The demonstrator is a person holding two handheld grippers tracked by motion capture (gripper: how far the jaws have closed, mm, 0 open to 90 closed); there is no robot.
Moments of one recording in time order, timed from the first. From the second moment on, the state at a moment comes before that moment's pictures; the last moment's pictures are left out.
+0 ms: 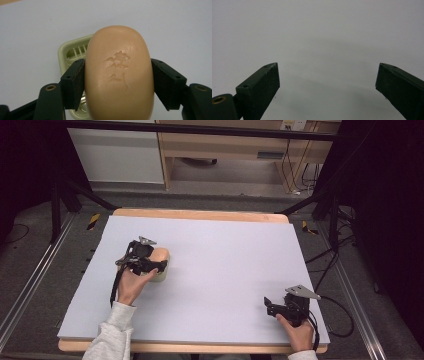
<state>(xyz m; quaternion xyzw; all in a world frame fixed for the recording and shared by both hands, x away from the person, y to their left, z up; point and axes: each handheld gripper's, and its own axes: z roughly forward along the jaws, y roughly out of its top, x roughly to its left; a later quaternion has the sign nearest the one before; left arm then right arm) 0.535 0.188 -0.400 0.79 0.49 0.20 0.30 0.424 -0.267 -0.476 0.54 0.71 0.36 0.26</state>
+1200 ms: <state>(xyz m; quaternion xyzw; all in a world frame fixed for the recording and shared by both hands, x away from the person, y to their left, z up) 0.563 0.199 -0.426 0.78 0.53 0.20 0.28 0.424 -0.266 -0.476 0.55 0.71 0.37 0.25</state>
